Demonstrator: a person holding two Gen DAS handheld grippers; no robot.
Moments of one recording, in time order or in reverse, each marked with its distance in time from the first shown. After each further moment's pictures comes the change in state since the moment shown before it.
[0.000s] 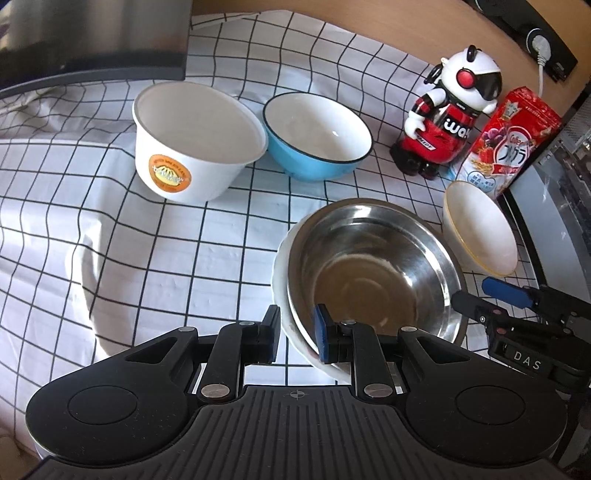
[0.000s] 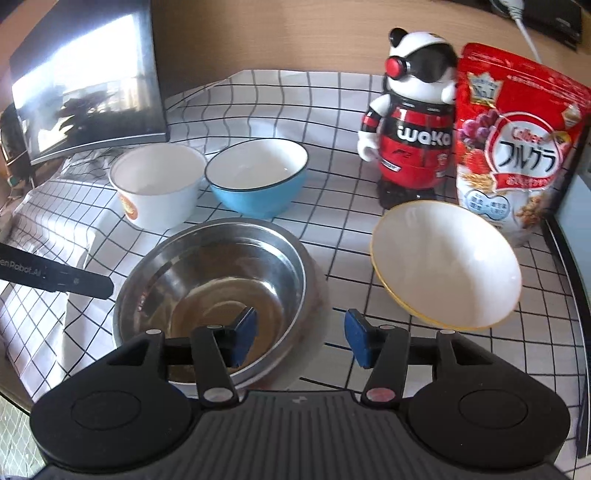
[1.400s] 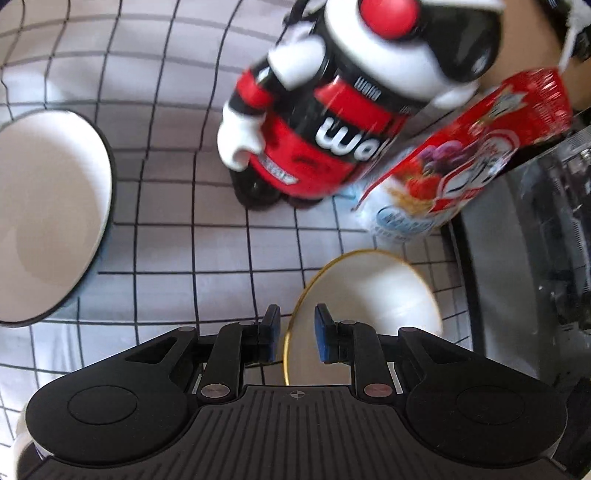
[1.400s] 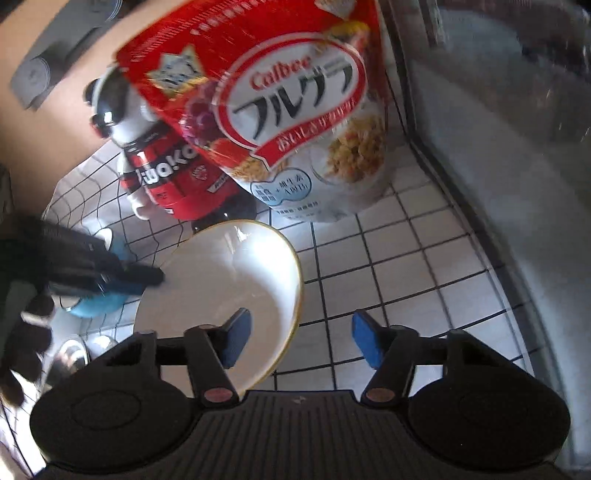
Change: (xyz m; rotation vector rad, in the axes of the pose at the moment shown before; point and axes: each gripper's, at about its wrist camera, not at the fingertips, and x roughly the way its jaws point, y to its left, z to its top) left arm 0.183 -0.154 0.139 0.036 0.260 -0.236; right arm 0.048 -0.211 0.002 0.508 0.025 0.008
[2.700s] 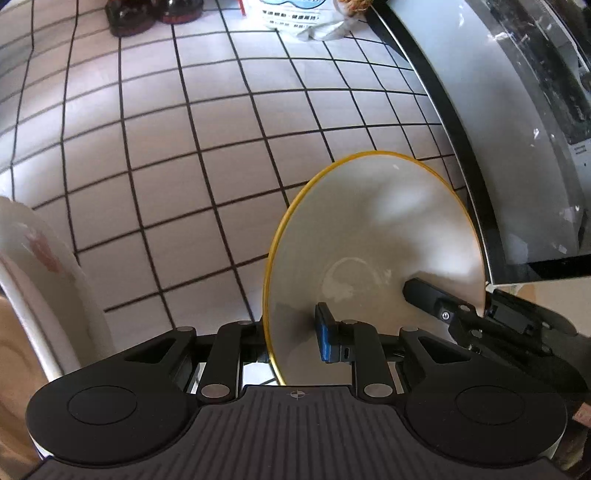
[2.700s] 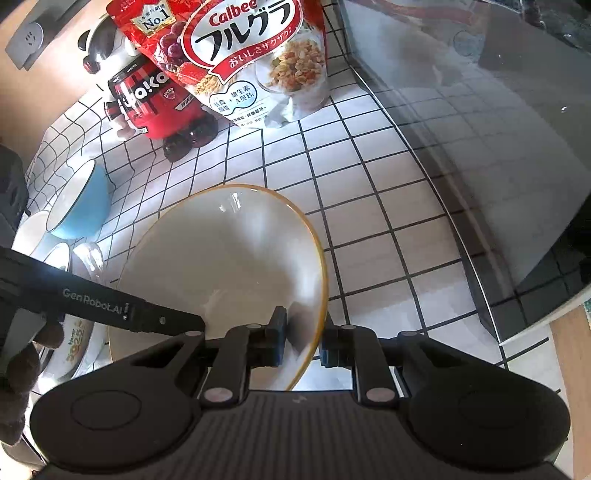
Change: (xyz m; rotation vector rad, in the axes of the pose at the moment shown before) left arm 0.049 -0.075 -0.120 0.201 0.268 0.019; right arm -0.053 -0.030 -0.082 -0.006 0.089 -0.098
